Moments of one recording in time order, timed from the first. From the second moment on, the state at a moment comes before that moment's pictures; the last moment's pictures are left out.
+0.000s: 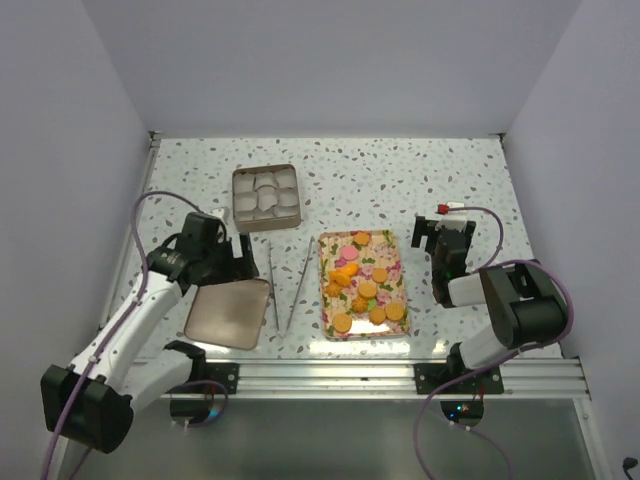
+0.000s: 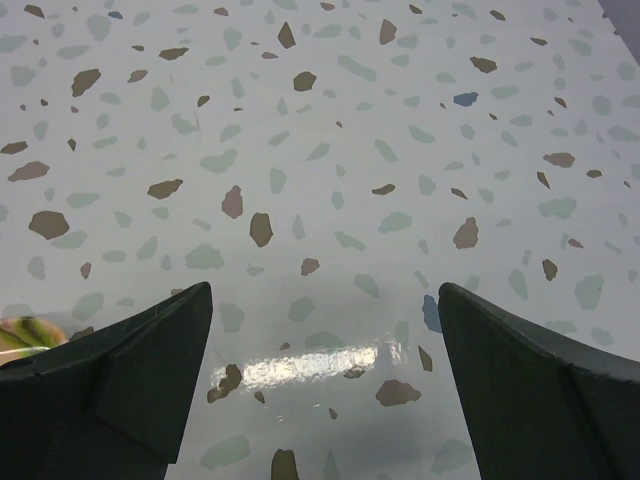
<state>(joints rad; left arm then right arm) -0.25 0.96 0.80 -0.78 0.08 -0.45 0.17 1.55 0.32 0.97 0.34 0.03</state>
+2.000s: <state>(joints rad) -0.48 1.73 1.23 -0.72 -0.01 -0.50 0.19 1.09 0.96 -0.33 -0.27 0.57</state>
